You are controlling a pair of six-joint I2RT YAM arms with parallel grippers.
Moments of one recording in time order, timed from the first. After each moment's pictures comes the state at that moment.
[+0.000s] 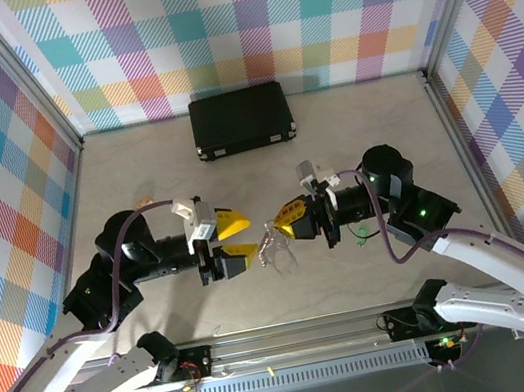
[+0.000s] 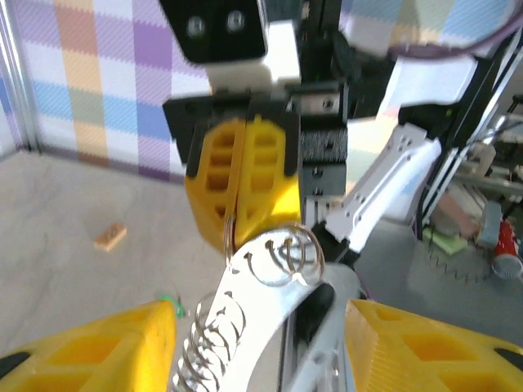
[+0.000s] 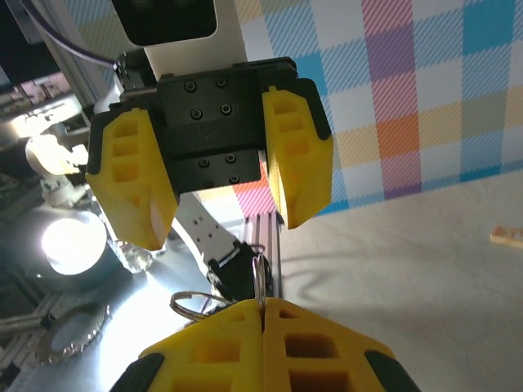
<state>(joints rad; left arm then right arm) -0.80 0.78 1.01 -0.36 0.61 -0.08 0.79 0.94 0.93 -0.03 -0.84 0.22</state>
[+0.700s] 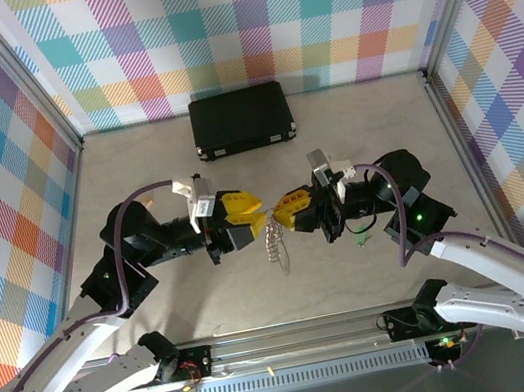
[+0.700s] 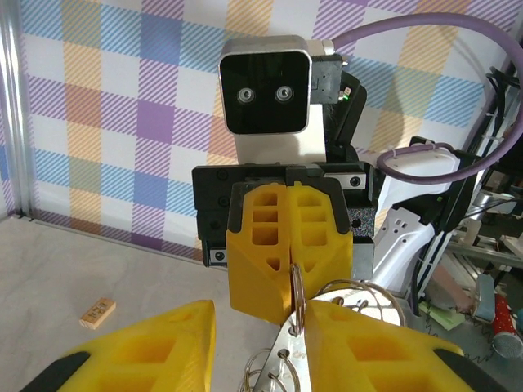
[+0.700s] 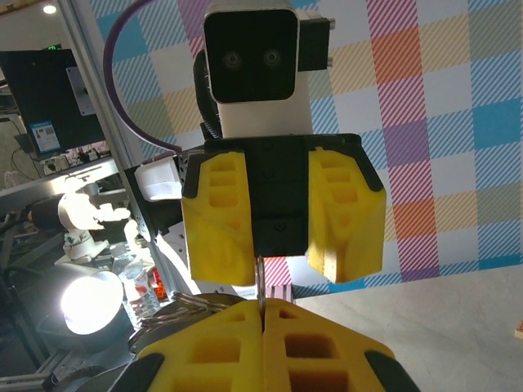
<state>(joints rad) -0.80 0.86 1.00 -0.07 0.62 -0.22 0.79 0.93 0.87 0.30 -0.84 0.38</state>
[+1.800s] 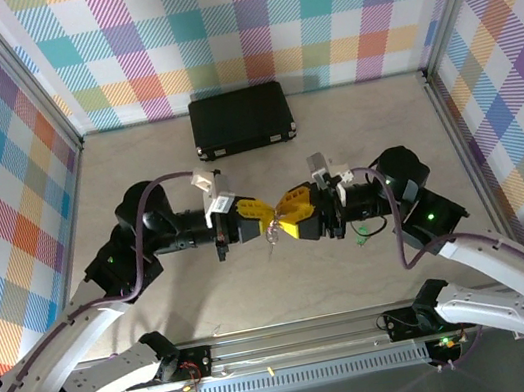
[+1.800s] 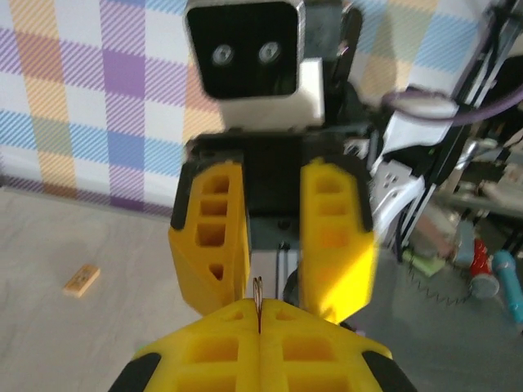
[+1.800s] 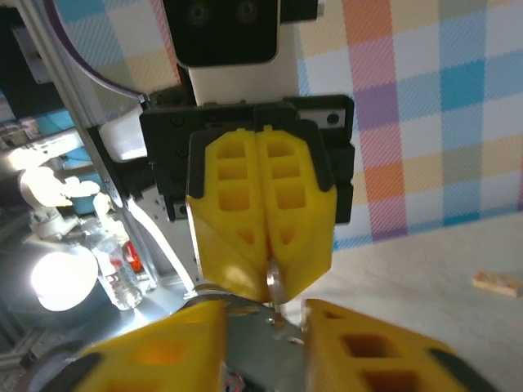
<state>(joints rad) -0.80 0.97 1.14 -0.29 0.70 -0.07 0.79 0.89 0.95 -0.02 -0.79 0.22</state>
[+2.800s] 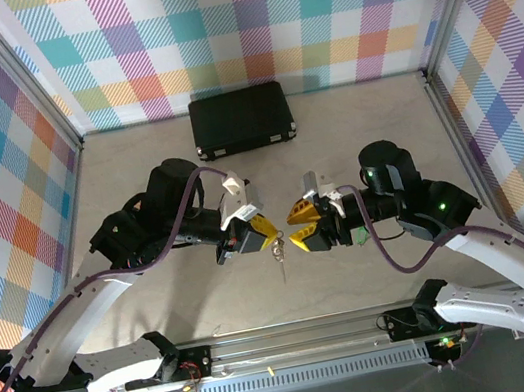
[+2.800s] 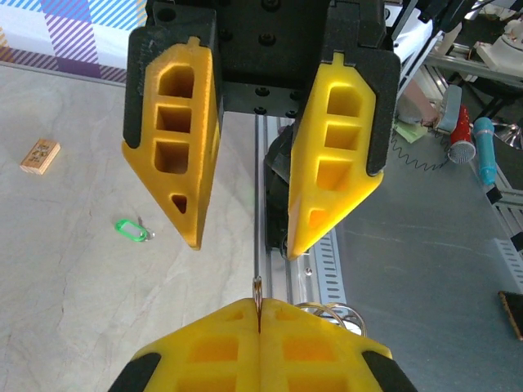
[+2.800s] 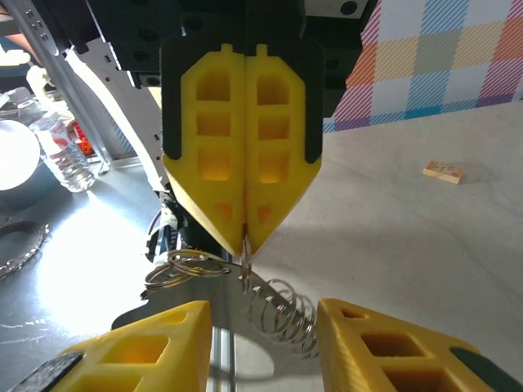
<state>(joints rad) -0.79 1.14 1.37 -0.85 0.75 0.24 0.79 0.94 1.10 -0.57 -0.72 -0.16</state>
